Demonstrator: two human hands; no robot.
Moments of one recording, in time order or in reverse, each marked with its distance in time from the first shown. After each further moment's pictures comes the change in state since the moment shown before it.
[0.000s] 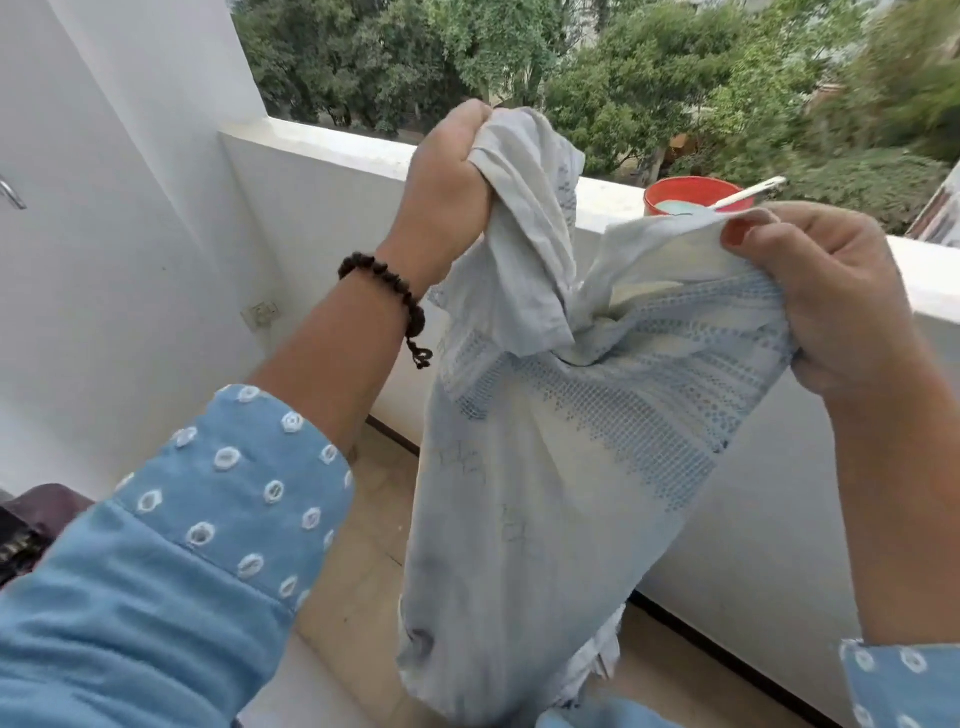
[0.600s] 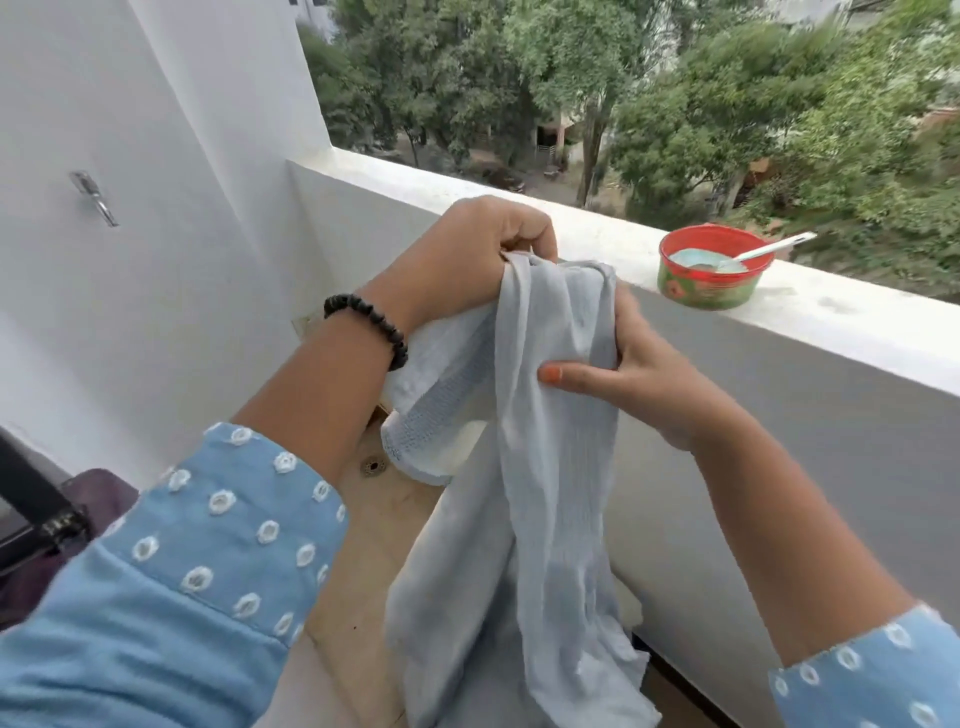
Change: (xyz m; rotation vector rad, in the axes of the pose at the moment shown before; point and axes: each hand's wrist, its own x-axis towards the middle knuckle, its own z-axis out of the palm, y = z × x) left_hand 0.003 0.026 0.011 0.428 -0.377 0.164; right_hand 0.040 0.052 0.027 -0.143 -0.481 0.277
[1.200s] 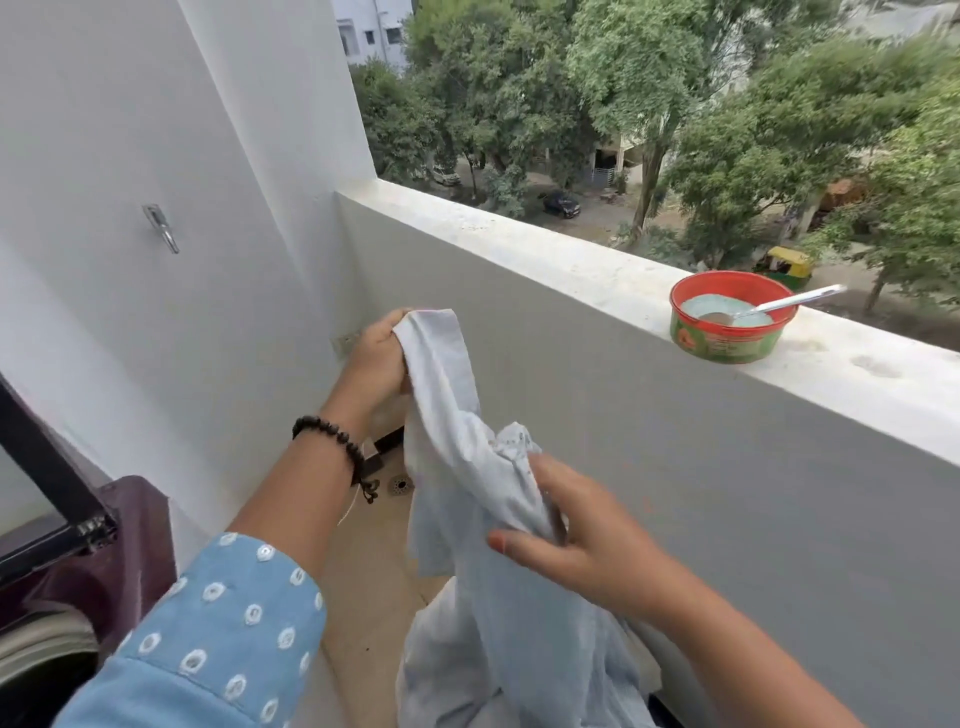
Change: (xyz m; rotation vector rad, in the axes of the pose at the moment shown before) left_hand -0.035 -0.055 0.040 -0.683 0.563 -0.750; right_hand -0.027 0.049 0.028 -0.276 -0.207 -0.265
